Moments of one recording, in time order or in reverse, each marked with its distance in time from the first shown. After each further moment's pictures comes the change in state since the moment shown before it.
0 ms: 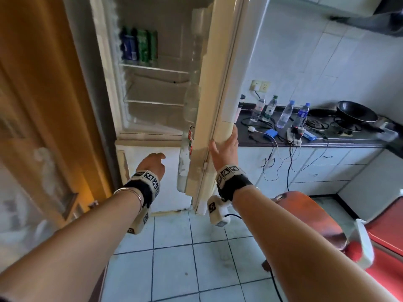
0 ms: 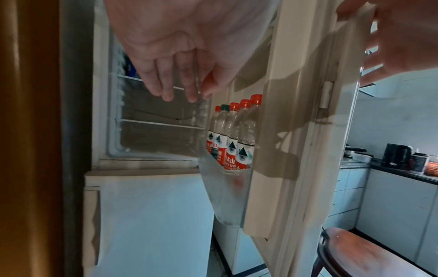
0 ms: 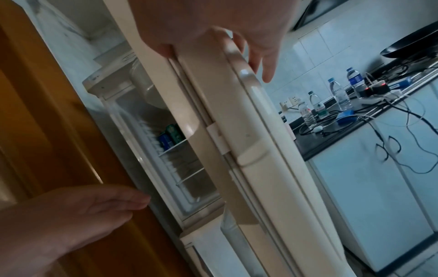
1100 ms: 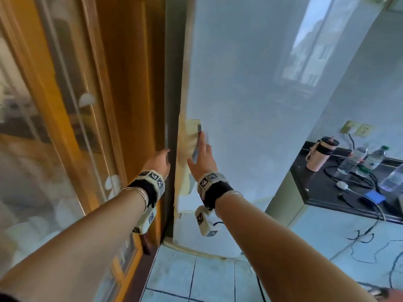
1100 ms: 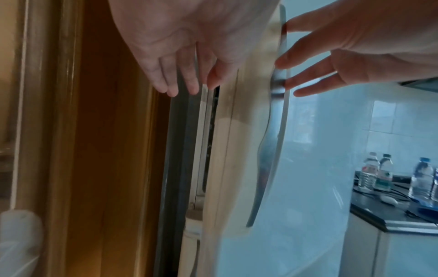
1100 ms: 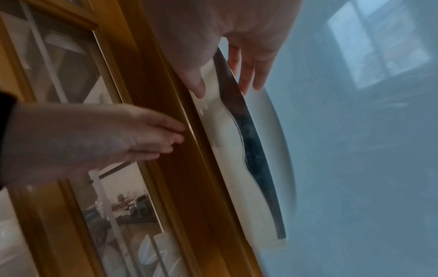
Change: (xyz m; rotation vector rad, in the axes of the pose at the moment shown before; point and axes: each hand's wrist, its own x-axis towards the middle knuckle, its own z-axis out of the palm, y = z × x) left_hand 0.165 -0.157 -0.127 -0.061 0.265 -0.185; right_hand 0.091 -0.133 0.295 -0.163 -0.609 -0.337
